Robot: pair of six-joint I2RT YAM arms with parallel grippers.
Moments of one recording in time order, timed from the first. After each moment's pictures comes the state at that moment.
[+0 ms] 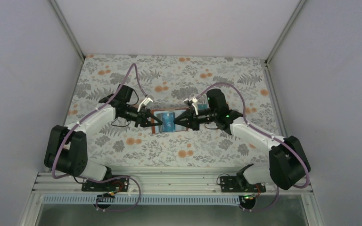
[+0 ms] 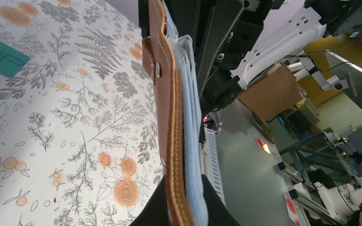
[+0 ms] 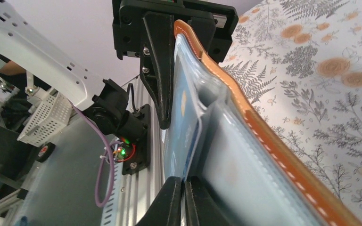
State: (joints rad) left arm -0.29 1.45 0.91 -0.63 1.35 0.39; right arm 0.56 1.34 0.79 0.00 -1.00 0.11
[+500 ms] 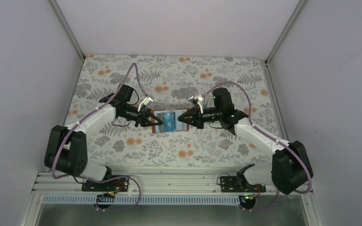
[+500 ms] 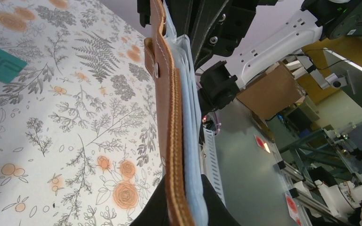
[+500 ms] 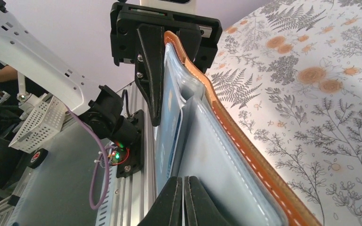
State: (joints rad) left arm -0.30 1.45 0.92 -0.63 1.36 0.41; right arm 0.51 1.29 0.78 -0.02 -1.01 0.08
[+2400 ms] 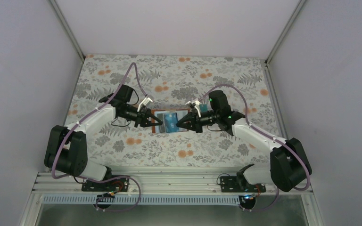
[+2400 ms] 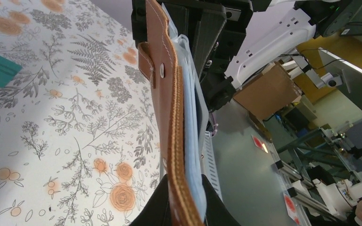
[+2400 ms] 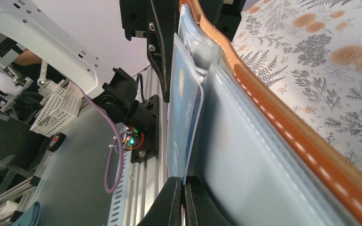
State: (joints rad) left arm -0.29 1.45 0.92 -0.66 1.38 0.44; right arm 0.54 1.33 0.77 -0.05 -1.07 0.05
